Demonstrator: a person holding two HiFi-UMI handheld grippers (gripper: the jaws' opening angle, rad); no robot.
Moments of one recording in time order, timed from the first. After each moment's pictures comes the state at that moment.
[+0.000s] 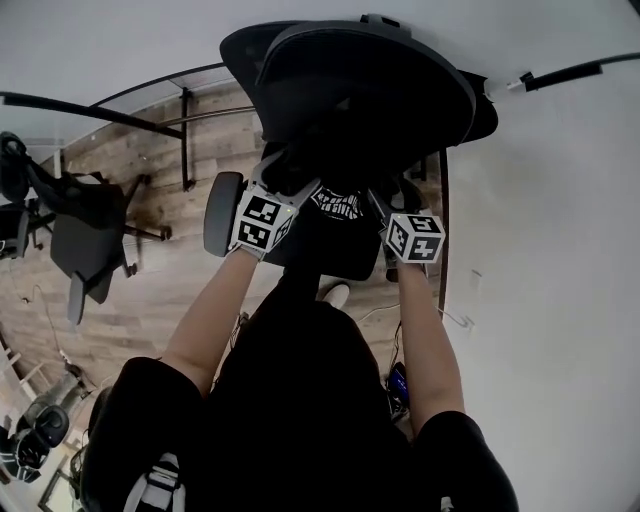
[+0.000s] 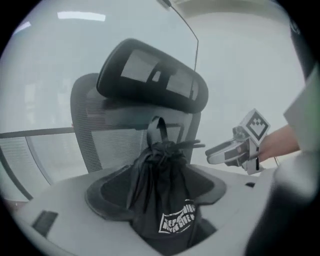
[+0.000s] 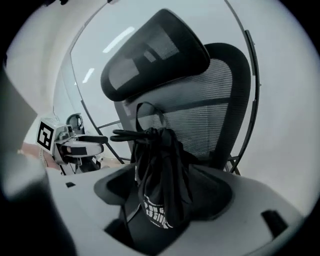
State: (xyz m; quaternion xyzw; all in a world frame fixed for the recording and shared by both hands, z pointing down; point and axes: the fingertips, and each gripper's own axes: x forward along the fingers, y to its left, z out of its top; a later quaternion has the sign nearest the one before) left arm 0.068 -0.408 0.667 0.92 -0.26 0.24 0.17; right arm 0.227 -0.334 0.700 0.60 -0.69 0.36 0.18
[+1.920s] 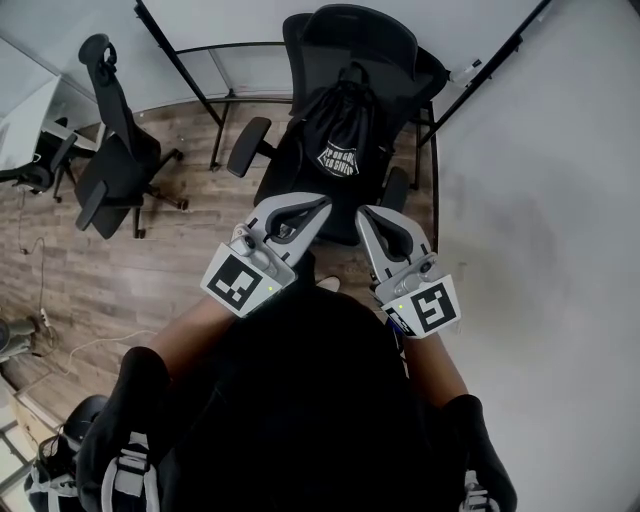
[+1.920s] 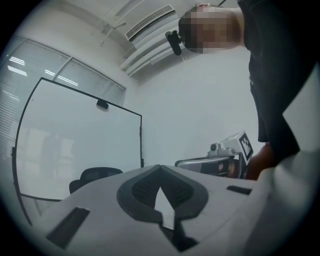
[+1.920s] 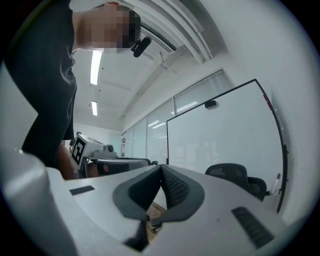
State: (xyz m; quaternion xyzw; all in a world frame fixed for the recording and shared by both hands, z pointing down) left arm 0.038 0.005 0.291 0.97 -0.23 0.01 0.00; right arm 0.078 0.018 0.296 0.44 -0.90 0.00 -0.02
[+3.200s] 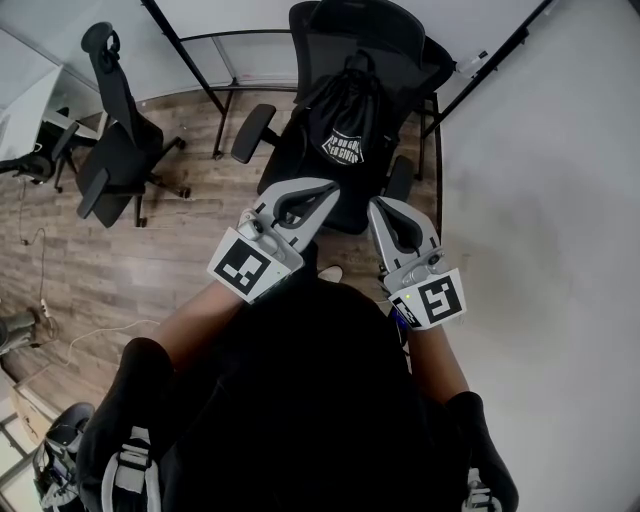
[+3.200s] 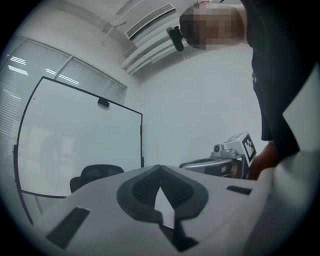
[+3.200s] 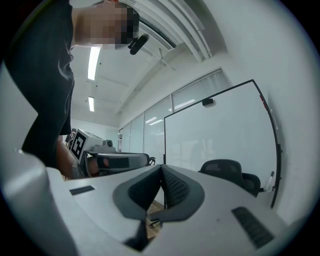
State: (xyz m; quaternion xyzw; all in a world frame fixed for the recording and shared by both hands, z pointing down) left arm 0.037 0.011 0.299 0.97 -0.23 0.01 0.00; right arm 0.084 0.030 0.313 0.45 -0.89 0.01 0.00
